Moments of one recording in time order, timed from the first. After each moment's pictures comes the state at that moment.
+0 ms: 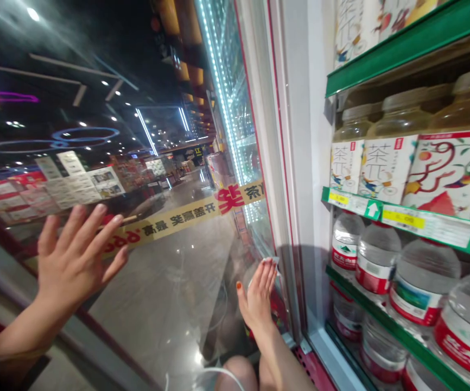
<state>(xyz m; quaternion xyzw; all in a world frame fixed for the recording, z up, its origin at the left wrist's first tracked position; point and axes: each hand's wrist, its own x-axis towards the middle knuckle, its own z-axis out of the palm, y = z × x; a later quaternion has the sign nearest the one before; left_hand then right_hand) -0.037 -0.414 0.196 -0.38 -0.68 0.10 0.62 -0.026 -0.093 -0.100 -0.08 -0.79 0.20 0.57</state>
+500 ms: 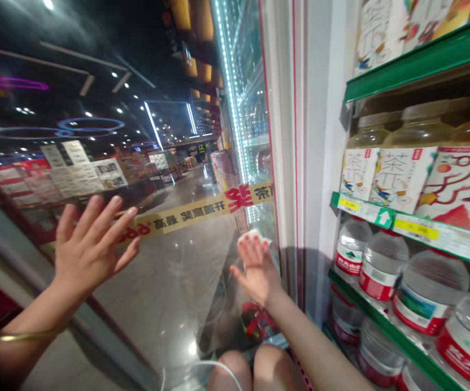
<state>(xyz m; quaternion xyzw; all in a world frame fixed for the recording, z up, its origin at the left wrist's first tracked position) -0.043 -0.419 0.194 -0.38 -0.68 0.11 0.62 -0.013 -0.062 0.005 0.12 -0.75 0.04 0.65</state>
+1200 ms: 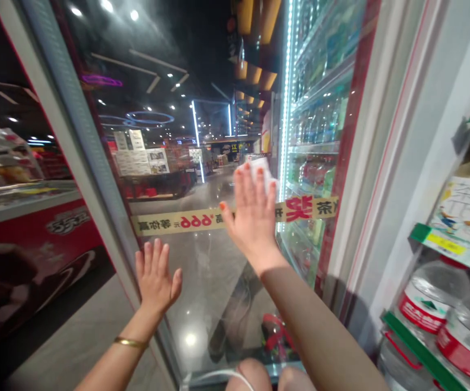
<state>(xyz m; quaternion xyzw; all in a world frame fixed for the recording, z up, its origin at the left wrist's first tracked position) -0.035 -0.451 0.040 -0.22 -0.71 -0.04 0.67 -0.041 -0.172 0.169 0.17 -0.76 0.10 0.62</state>
